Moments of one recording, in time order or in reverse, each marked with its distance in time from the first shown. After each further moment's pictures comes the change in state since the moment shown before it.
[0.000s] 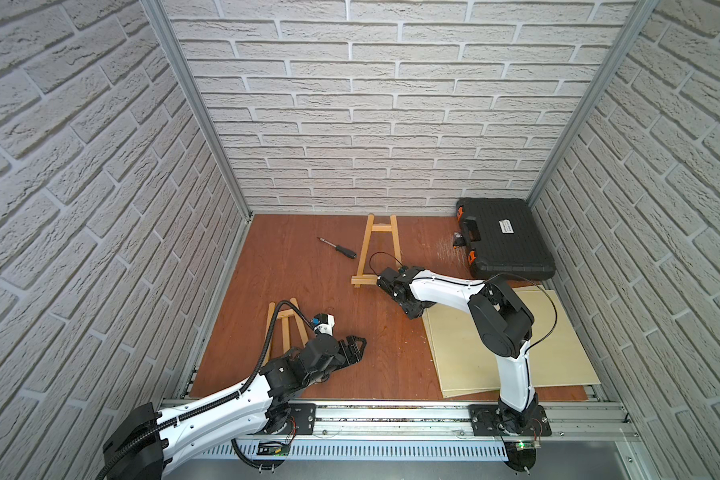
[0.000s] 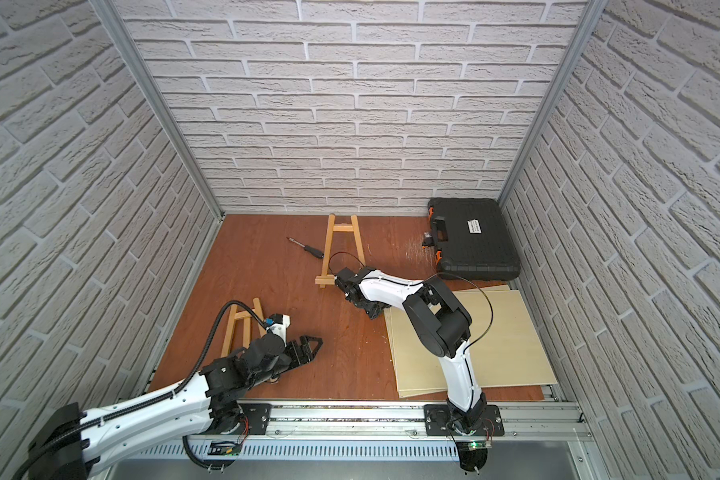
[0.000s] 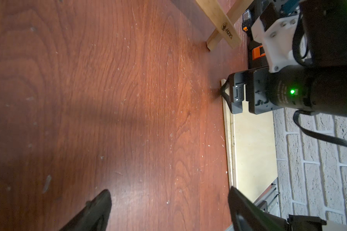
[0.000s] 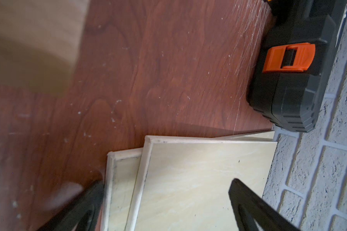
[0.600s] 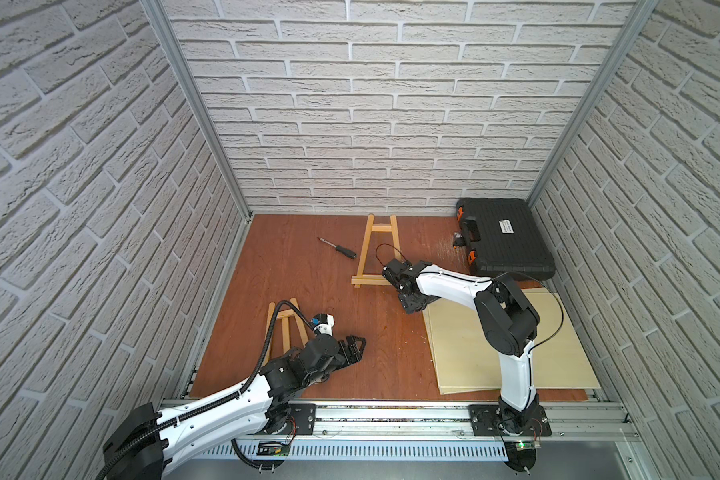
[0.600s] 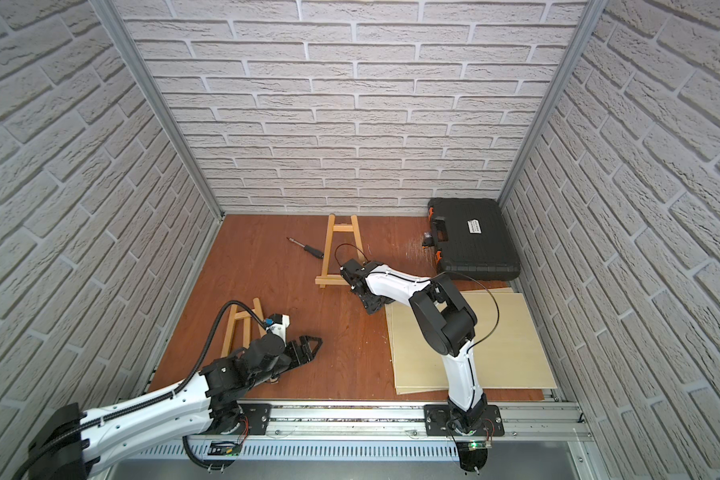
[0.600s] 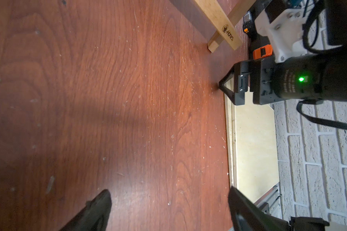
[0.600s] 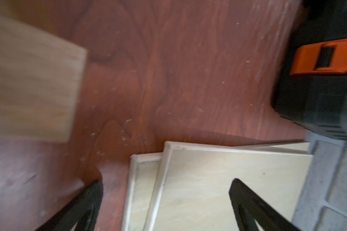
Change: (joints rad) left arm 0.000 0.000 0.000 -0.008 -0.011 0.008; right arm -0.039 -0.060 -0.015 0.092 -0.190 -0.035
